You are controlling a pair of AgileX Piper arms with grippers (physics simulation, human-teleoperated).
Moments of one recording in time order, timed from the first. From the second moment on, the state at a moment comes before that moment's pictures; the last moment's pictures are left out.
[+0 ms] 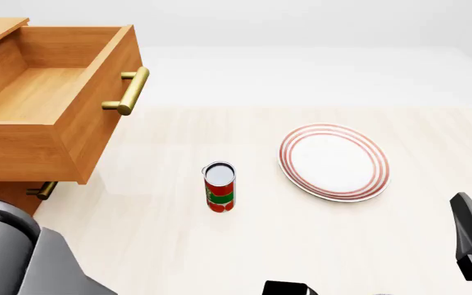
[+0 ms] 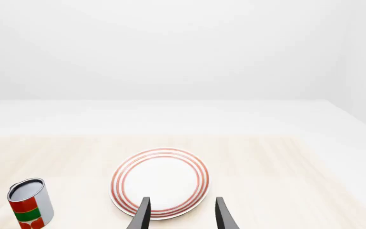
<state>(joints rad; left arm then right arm) -1.38 2.02 -0.76 -0.72 -1.09 0.00 0.02 -0.08 0.06 0.00</state>
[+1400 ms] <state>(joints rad) -1.23 1.86 -0.78 -0.52 -0.98 0.00 0.02 -0.08 0.06 0.00</state>
